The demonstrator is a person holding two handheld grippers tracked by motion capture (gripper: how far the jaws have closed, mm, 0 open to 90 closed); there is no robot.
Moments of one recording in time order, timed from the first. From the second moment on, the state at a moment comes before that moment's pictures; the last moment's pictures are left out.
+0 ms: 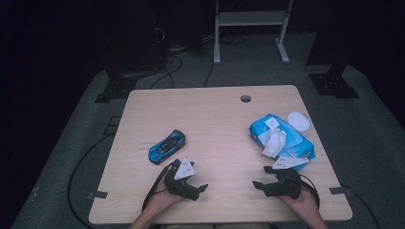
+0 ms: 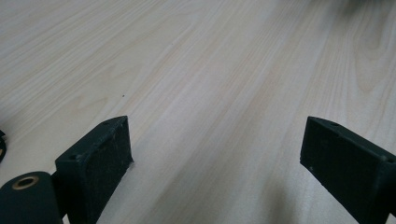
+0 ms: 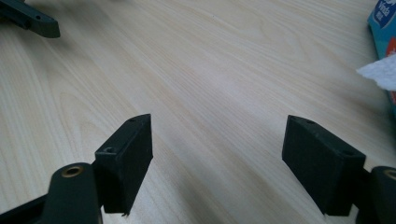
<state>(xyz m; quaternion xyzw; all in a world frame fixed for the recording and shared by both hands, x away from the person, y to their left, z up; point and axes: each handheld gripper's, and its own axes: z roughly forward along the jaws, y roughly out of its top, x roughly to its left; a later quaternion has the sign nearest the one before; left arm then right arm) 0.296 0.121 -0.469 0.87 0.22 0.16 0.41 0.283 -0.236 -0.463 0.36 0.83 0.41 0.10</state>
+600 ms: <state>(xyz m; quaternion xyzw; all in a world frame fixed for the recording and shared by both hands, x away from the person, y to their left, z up) 0.319 0.156 -0.442 0.85 0.24 0.20 0.42 0.274 -0.244 -0.461 0.38 0.82 0.42 0.11</state>
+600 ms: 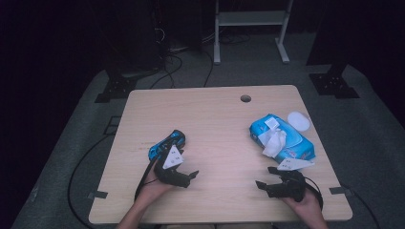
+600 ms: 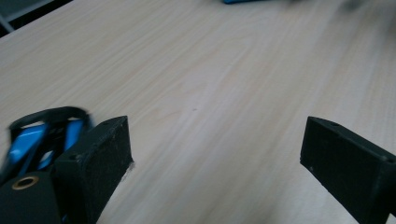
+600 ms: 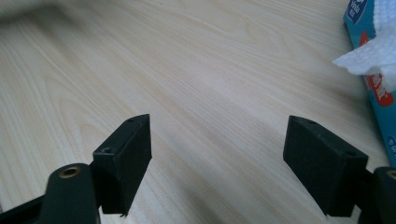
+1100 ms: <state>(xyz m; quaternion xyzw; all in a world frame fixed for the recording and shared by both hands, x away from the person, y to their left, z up) 0.370 0.208 -0.432 0.85 0.31 0.20 0.38 0.273 -0.241 -0.460 0.38 0.82 0.41 0.12</state>
